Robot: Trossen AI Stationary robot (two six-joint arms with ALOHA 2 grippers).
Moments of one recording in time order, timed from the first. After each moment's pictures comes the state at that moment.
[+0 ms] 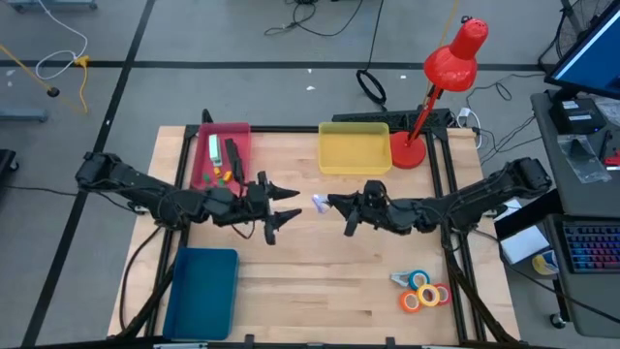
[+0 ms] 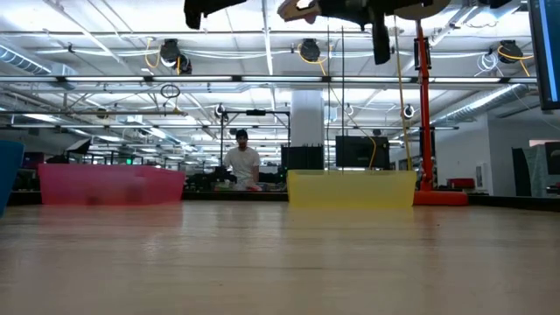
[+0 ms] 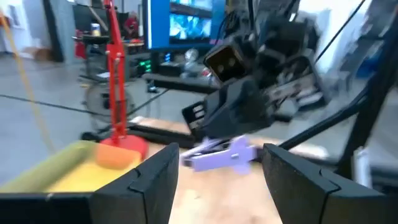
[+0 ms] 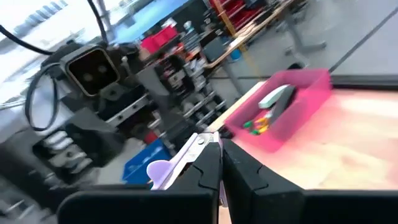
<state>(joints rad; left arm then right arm) -0.24 1.26 0.76 0.53 -0.43 -0.09 0.27 1.35 0.76 0.57 0.63 0.68</state>
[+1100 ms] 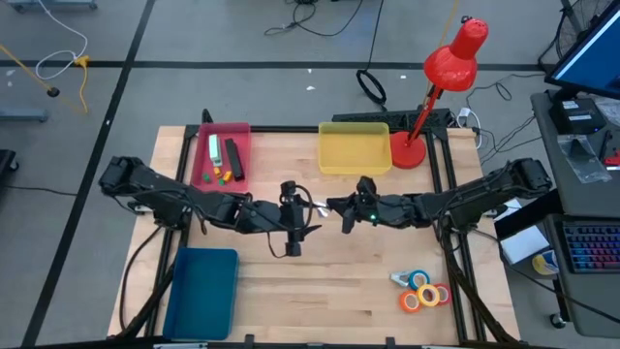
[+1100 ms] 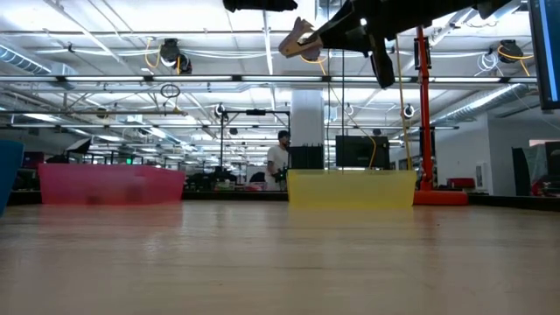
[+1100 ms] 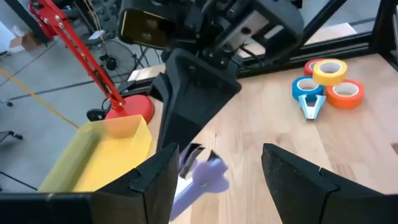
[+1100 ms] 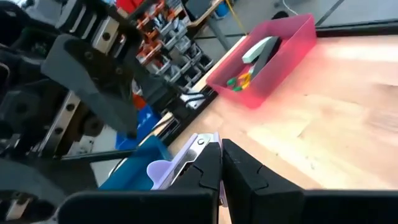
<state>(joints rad) -0.26 1.51 1.17 -0.05 -0.43 0.13 0.21 1.35 0.76 0.37 0.49 0.83</state>
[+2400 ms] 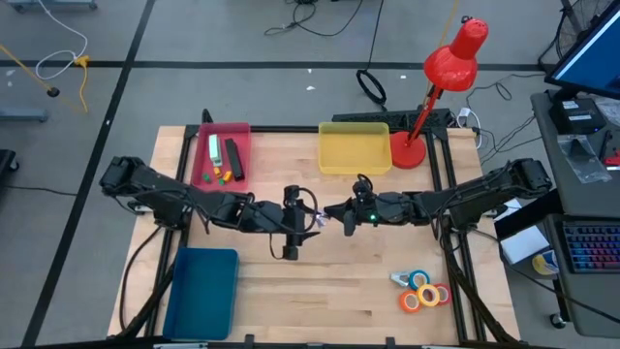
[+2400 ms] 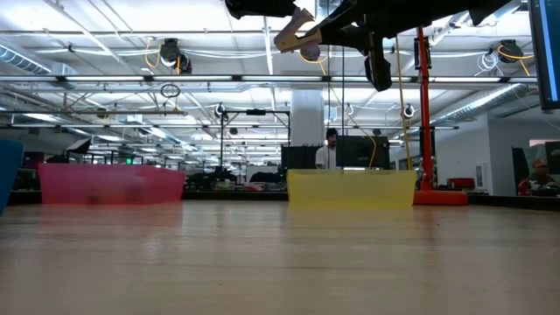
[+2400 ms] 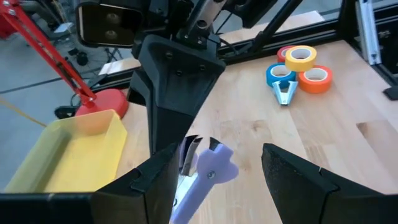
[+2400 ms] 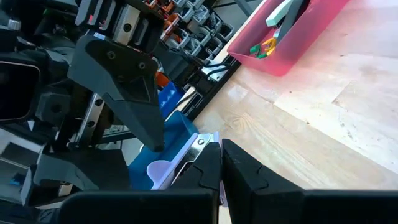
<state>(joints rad) -0.25 1.52 1.16 -0.09 -0.31 0.13 0.18 1.35 0.76 0.36 0.31 0.93</state>
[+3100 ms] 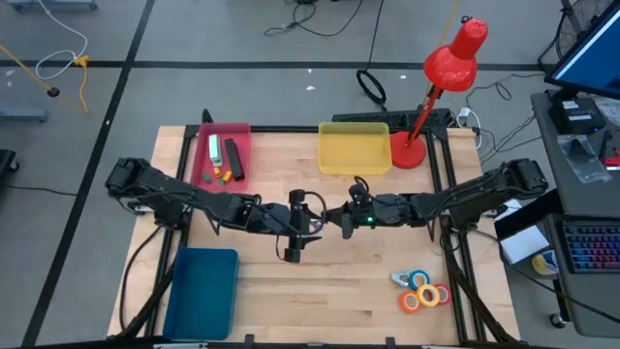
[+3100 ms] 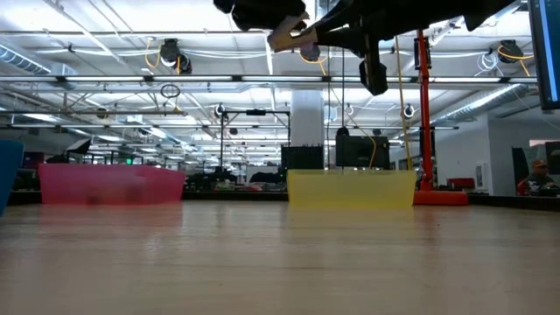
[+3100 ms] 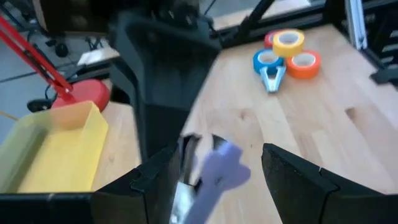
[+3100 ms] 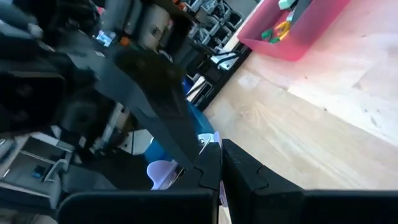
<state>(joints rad) -0.24 1.57 1.16 -0.09 -0.24 0.12 0.19 1.39 0.76 0.41 0.26 0.96</state>
